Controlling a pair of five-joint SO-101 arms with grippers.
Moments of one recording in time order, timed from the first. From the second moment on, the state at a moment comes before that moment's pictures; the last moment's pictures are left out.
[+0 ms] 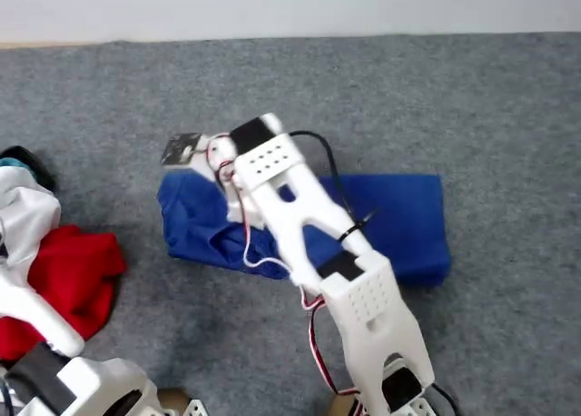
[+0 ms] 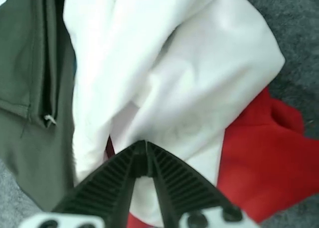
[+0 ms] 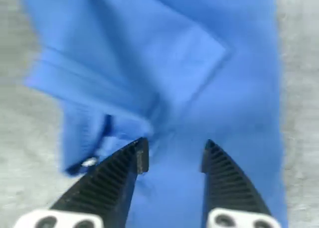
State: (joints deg) left arm -53.8 -4.5 10.9 79.8 -17.9; right arm -38.2 41.1 -42.7 98.1 38.1
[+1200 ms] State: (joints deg) left arm -53.7 -4.5 10.9 79.8 -17.9; right arm -39.1 52.4 -69.1 100.4 35.2
